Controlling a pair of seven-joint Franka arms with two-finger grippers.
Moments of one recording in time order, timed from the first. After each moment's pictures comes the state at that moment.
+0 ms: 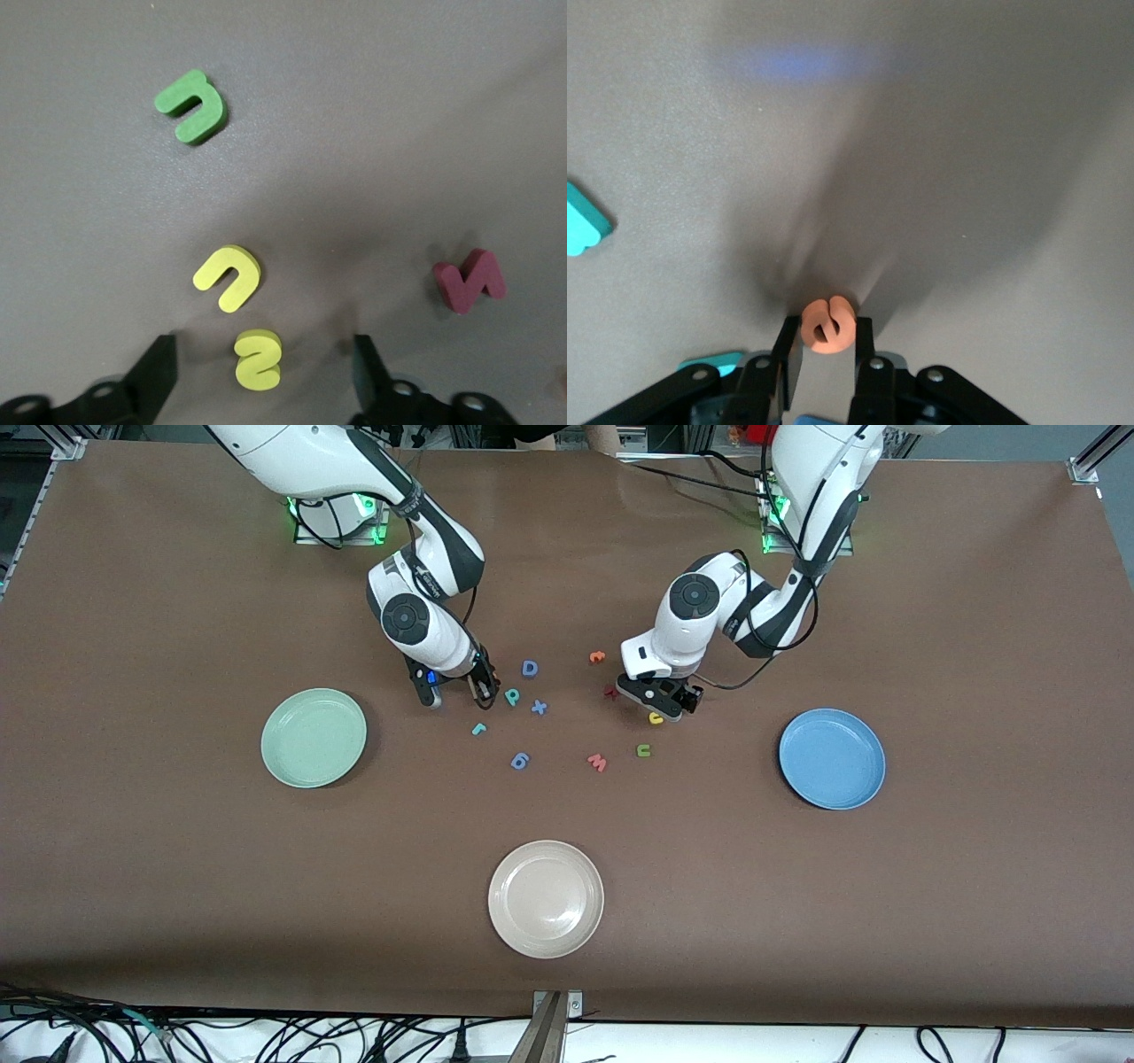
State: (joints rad) left arm -0.49 0.47 -0.17 -2.21 0.15 2.69 -0.24; right arm 0.26 0.49 0.40 -2.19 0.14 2.60 1.67
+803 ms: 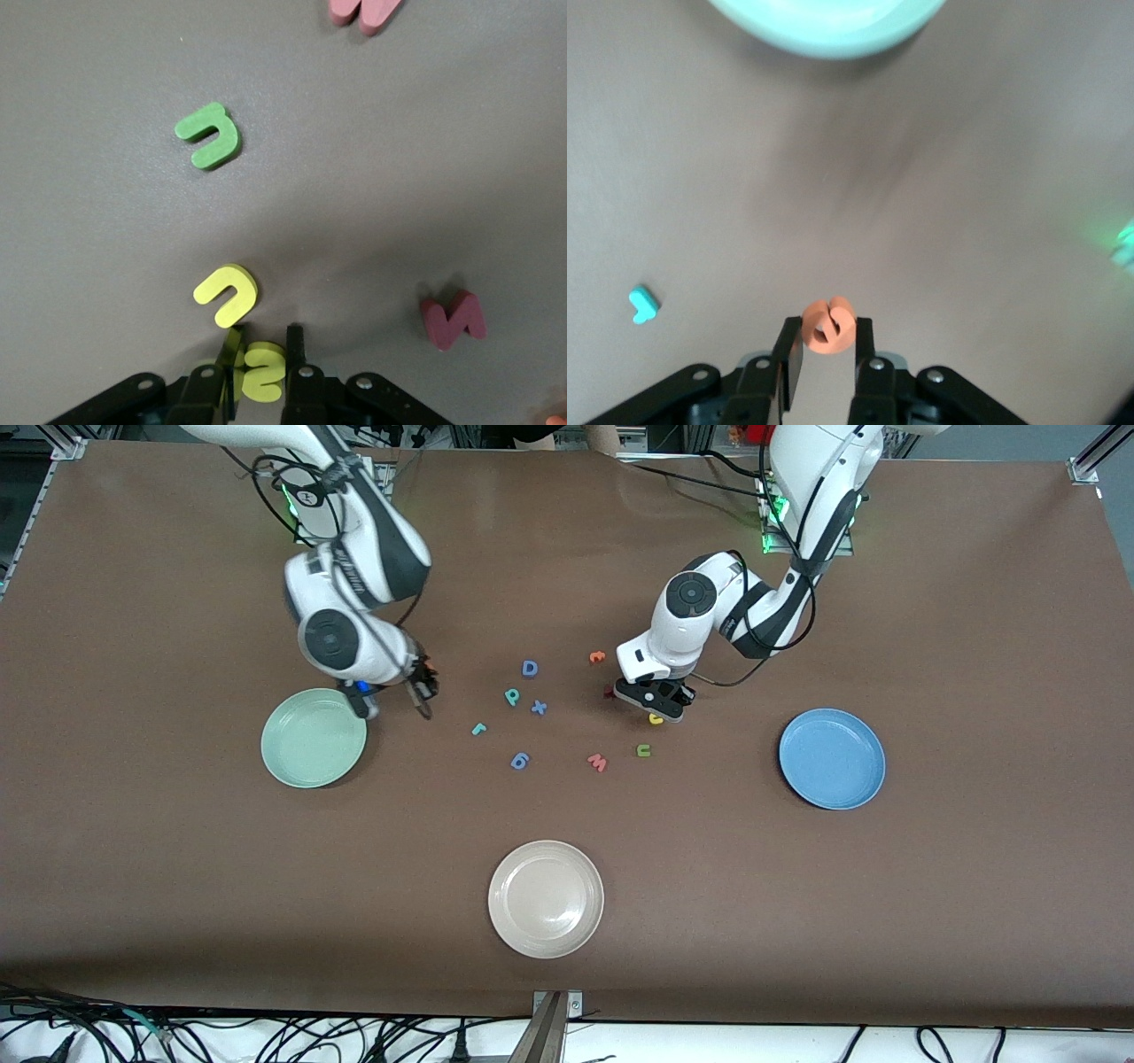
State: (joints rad) left arm -0.50 0.47 -0.16 -2.18 0.15 2.69 -0.33; right arm 0.24 0.28 0.17 -1.99 0.14 1.92 1.35
